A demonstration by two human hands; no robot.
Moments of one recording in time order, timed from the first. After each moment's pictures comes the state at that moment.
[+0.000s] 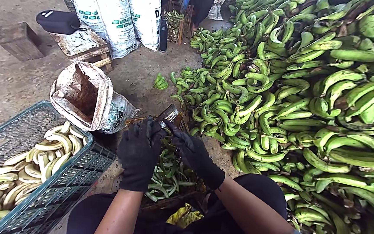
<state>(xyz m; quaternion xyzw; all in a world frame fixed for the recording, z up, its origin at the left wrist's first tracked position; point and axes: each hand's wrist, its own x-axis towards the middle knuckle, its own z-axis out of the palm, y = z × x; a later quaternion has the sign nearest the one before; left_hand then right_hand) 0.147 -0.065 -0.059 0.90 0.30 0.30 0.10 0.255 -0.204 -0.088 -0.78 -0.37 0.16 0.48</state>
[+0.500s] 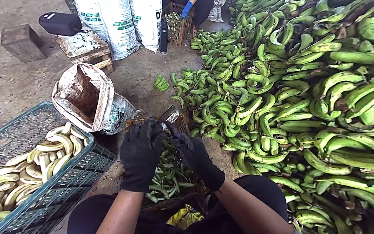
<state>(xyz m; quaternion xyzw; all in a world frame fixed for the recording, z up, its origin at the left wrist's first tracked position) 0.148 -0.064 -0.058 0.90 0.32 0.28 0.14 0.256 -0.202 -0.089 -0.77 -0.38 0.17 0.49</state>
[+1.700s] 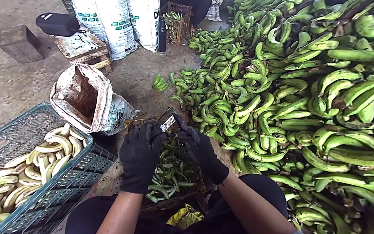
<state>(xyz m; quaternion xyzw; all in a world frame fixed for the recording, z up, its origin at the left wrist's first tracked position) 0.146 -0.065 -0.061 0.90 0.32 0.26 0.15 0.272 -0.207 -0.088 -0.78 -0.34 0.16 0.50</state>
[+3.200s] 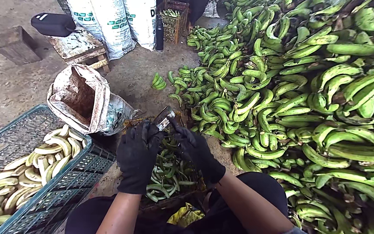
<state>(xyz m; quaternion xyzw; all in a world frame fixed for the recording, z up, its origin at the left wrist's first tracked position) 0.143 -0.064 -0.059 0.90 0.33 0.25 0.17 0.268 -0.206 -0.091 -0.78 -0.37 0.16 0.49</state>
